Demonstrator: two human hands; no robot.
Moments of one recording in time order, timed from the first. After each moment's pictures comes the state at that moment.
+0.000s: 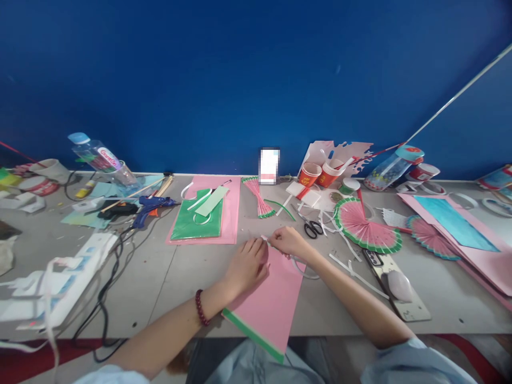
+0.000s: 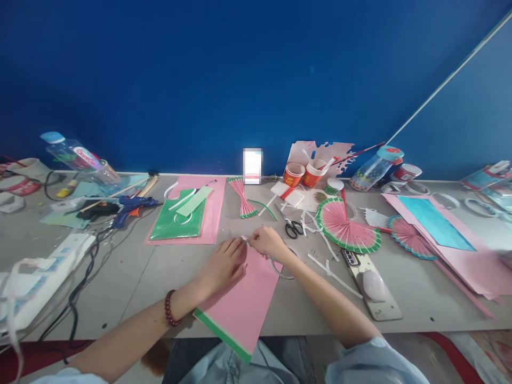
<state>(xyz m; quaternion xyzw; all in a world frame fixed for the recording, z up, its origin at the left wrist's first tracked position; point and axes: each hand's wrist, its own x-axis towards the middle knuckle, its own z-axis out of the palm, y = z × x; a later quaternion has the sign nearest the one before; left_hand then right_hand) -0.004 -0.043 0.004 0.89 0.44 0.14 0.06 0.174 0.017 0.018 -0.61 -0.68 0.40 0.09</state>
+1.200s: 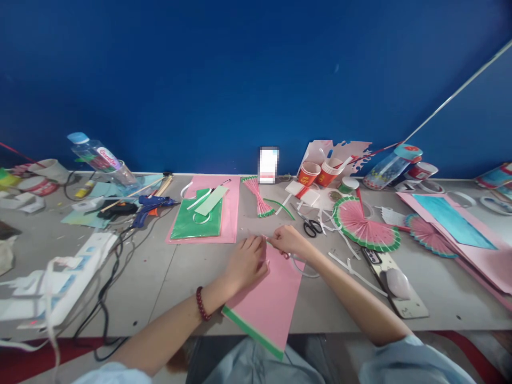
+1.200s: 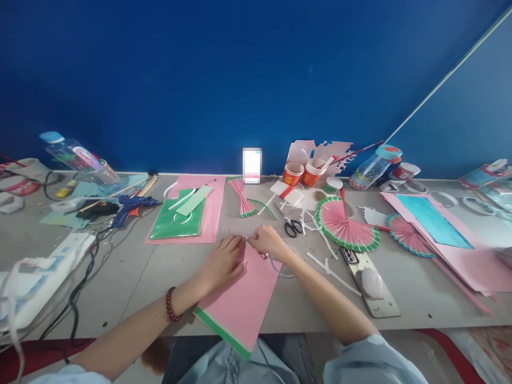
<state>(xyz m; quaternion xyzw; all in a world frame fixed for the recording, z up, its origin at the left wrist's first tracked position) -0.003 -0.039 0.013 0.89 0.44 0.14 0.08 0.177 0.016 0.024 -0.58 -0.71 0.40 0.07</state>
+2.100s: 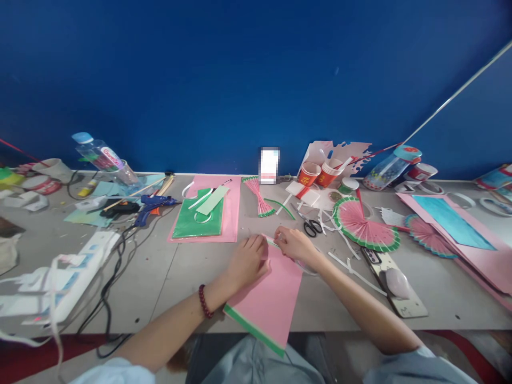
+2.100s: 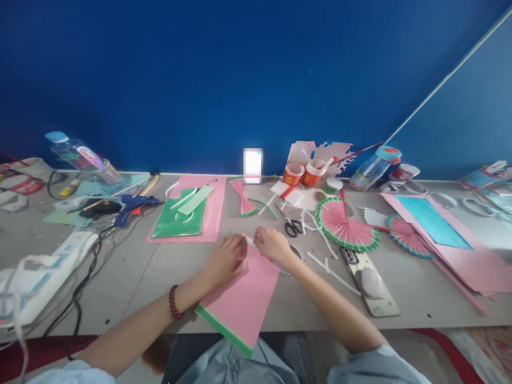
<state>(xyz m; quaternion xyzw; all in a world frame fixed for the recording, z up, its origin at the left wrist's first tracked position) -0.001 -0.038 0.010 0.89 0.43 0.14 0.07 0.181 -0.003 0.047 -0.61 -0.74 0.27 0.04</state>
